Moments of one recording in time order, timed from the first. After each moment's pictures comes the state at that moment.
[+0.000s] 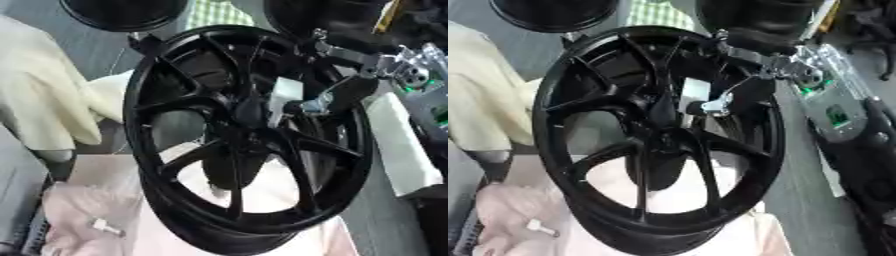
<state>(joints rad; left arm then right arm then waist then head) -0.02 0.58 0.26 -1.88 0.30 -0.01 0.46 -0.83 -0.37 0.33 -1.44 0.52 -0.33 0.61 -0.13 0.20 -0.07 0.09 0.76</state>
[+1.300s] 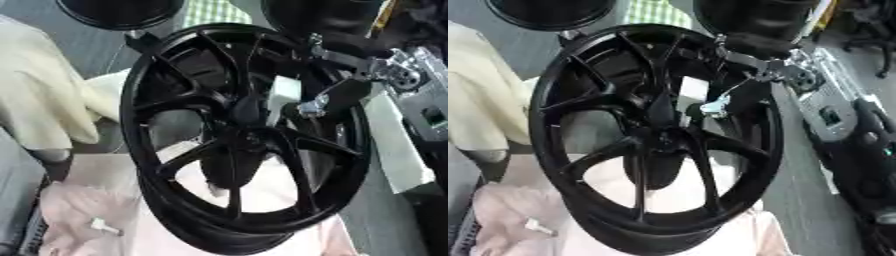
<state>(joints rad) -0.02 0.58 0.26 -1.88 0.30 -0.01 0.45 -0.83 -0.36 0.32 -1.40 0.56 -0.35 0.60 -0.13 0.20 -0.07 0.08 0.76</state>
